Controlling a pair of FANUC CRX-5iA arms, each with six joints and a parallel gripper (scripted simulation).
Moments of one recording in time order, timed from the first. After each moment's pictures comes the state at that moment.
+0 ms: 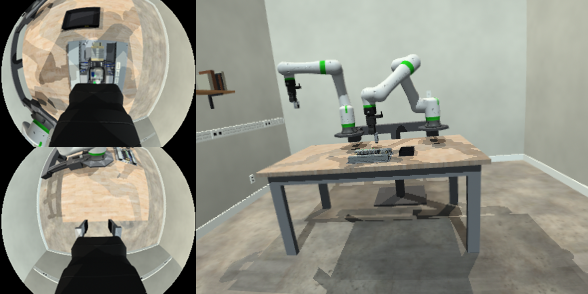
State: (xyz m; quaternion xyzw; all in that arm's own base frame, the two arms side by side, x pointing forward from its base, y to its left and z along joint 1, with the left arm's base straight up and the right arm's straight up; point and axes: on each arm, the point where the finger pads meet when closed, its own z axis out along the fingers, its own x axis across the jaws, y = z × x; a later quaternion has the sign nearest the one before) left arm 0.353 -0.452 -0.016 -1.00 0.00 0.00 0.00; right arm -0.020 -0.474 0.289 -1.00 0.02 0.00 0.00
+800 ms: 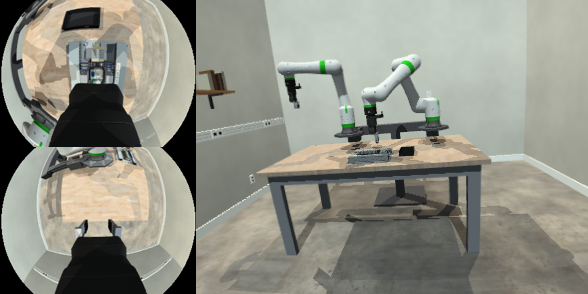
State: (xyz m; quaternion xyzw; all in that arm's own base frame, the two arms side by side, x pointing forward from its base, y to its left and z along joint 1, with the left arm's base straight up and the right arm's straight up) left arm 0.352 -0.449 -0.016 -1.00 0.00 0.00 0.00; right arm -0.020 -0.474 0.289 -1.00 0.02 0.00 0.00
